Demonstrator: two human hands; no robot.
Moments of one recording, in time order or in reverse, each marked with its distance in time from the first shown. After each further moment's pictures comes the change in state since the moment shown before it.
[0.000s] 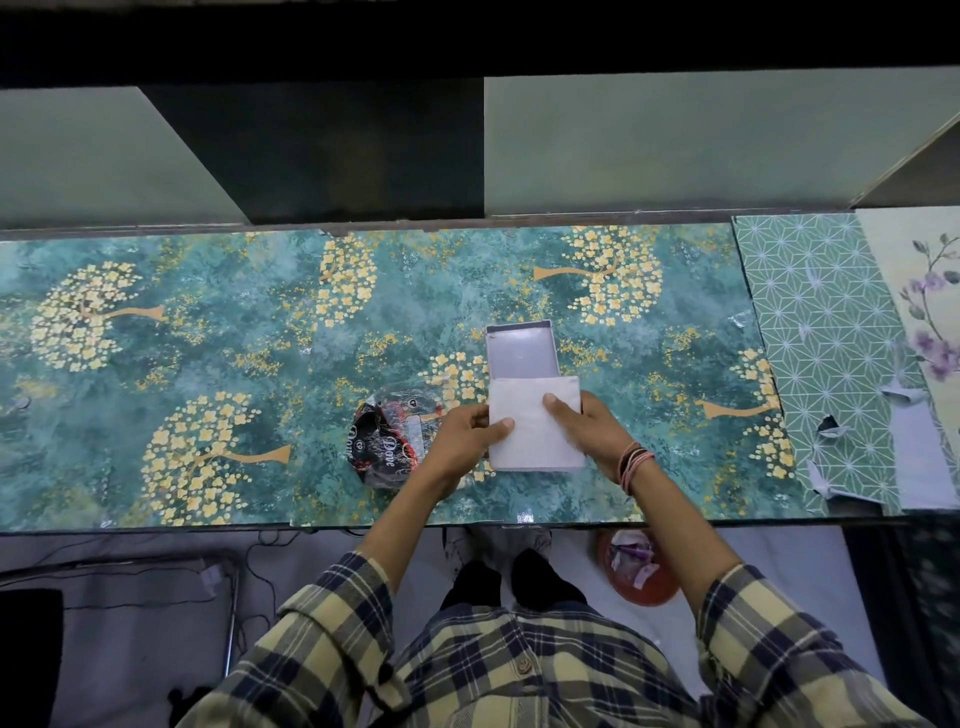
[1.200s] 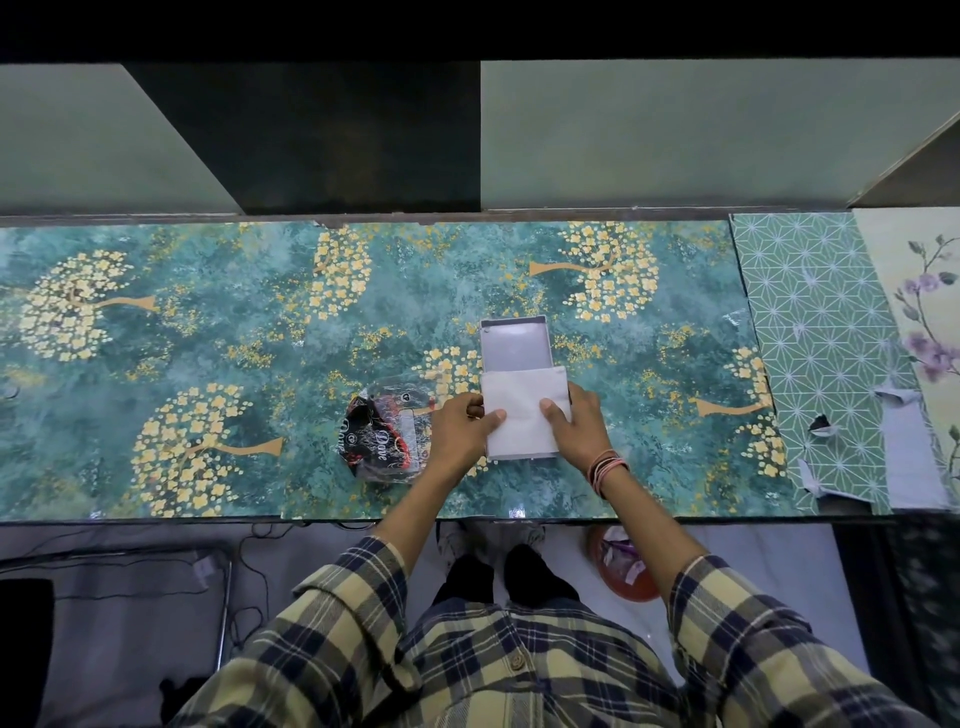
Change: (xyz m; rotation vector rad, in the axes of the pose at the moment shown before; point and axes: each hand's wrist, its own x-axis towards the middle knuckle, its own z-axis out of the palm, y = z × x) left_hand 0.004 0.001 0.018 0.271 0.285 0.081; right_hand 0.007 0.018 0.010 -0.447 0.222 -0.047
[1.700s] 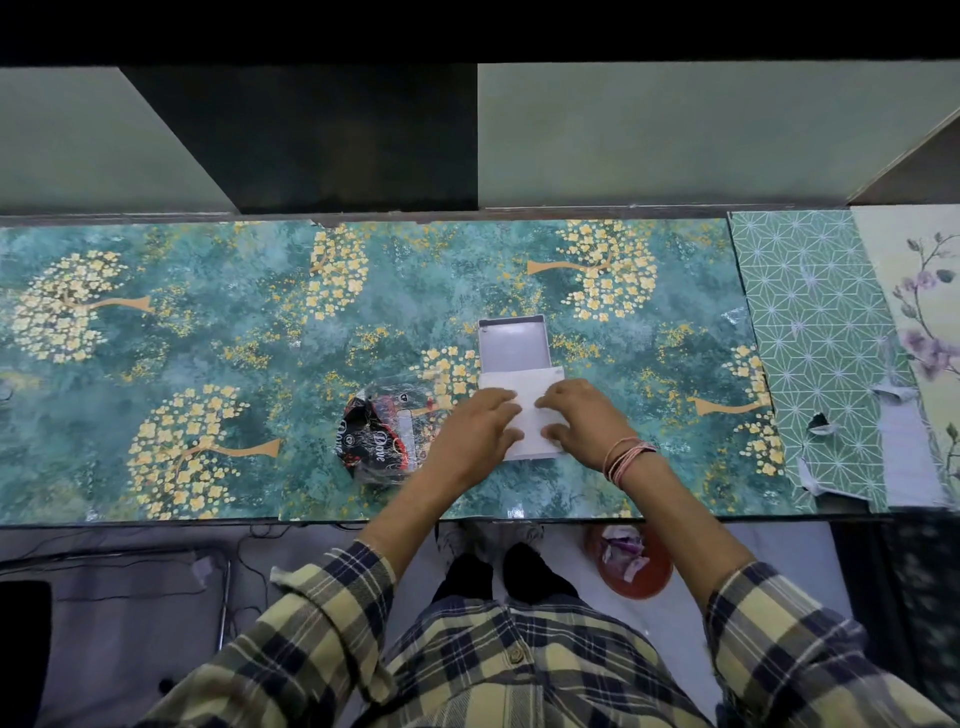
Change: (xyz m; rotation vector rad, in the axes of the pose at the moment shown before) left_hand 0.004 -0.007 0.001 0.736 -0.150 0.694; right_hand 0.000 -0.018 -0.035 -0.687 -0.179 -0.429
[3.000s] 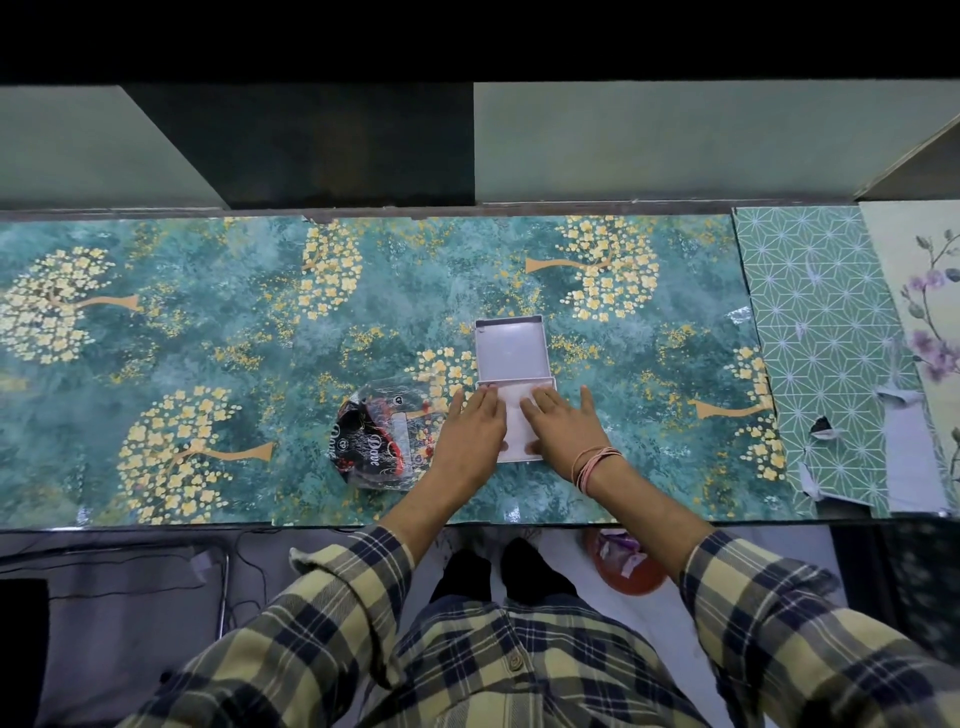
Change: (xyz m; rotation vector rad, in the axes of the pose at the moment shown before) left_hand 0.019 -0.005 0.022 0.434 -0.271 -0.130; right_hand 0.022 -0.008 0.030 -0.383 -0.187 0.028
